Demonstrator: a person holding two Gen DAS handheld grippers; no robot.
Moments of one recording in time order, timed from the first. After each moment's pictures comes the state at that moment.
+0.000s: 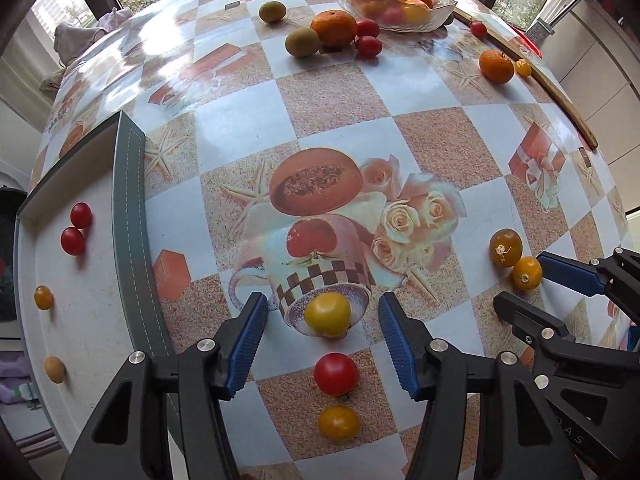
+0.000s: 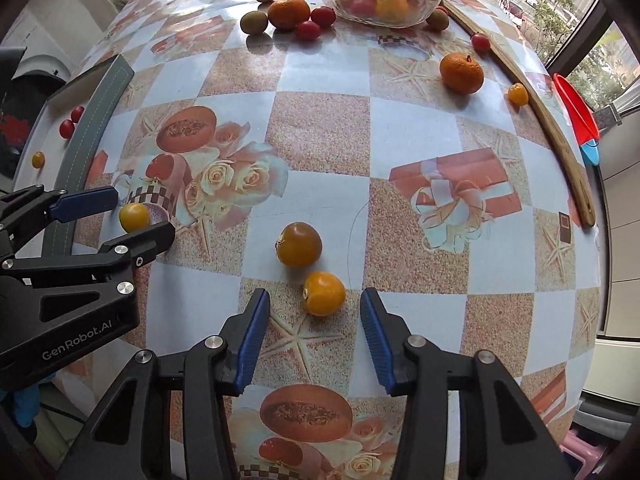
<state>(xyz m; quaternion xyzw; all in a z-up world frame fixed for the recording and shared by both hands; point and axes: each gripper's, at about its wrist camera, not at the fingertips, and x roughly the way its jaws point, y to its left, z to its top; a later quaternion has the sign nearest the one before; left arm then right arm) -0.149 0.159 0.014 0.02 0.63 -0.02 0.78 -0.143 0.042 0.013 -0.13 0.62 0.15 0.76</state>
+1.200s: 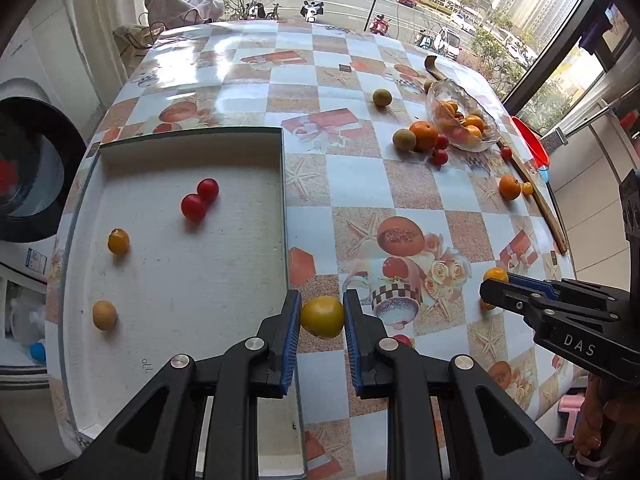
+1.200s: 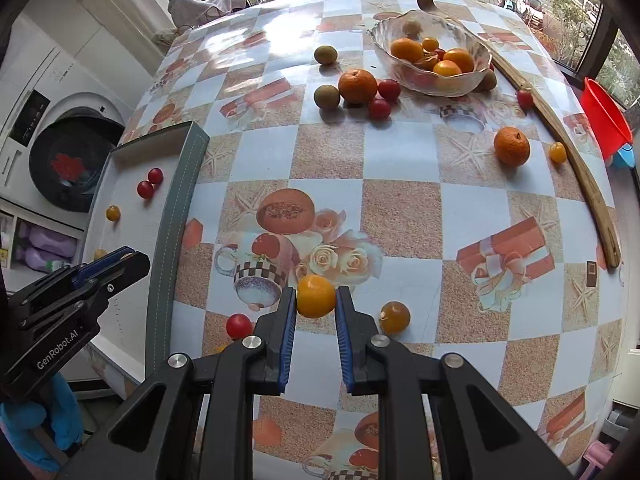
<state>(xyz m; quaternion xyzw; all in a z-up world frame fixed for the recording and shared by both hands) -0.196 0.269 0.084 -0.13 0.55 0.03 0.82 -0.125 0.084 0.070 -0.03 0.61 0.24 0.76</state>
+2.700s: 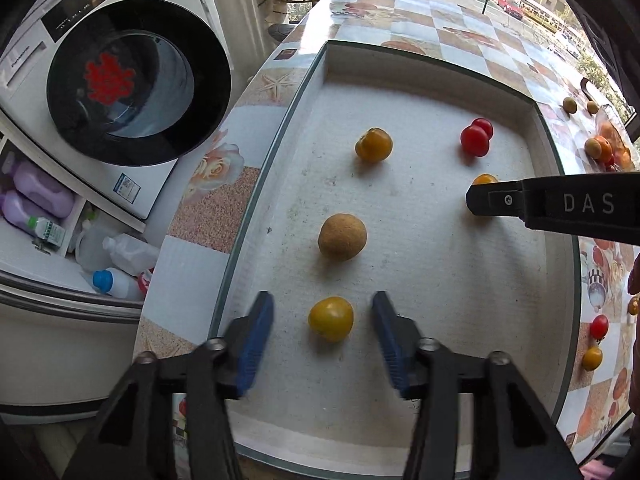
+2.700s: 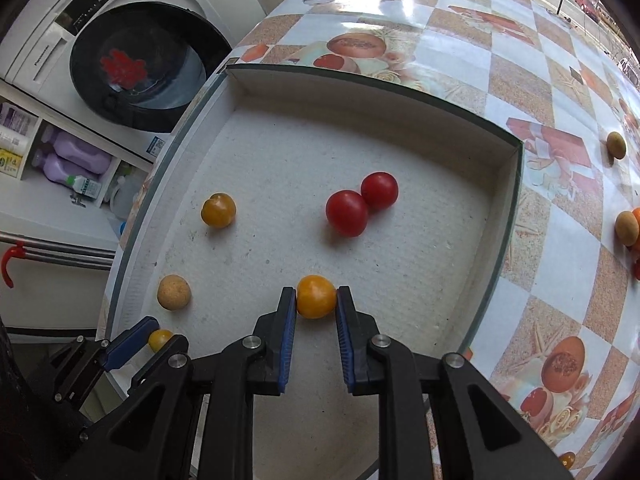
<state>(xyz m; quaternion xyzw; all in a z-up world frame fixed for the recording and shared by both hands) -0.275 0.395 0.023 -0.13 0.56 0.23 0.78 -0.133 0.327 0.015 -0.15 0.62 0.36 0.68</state>
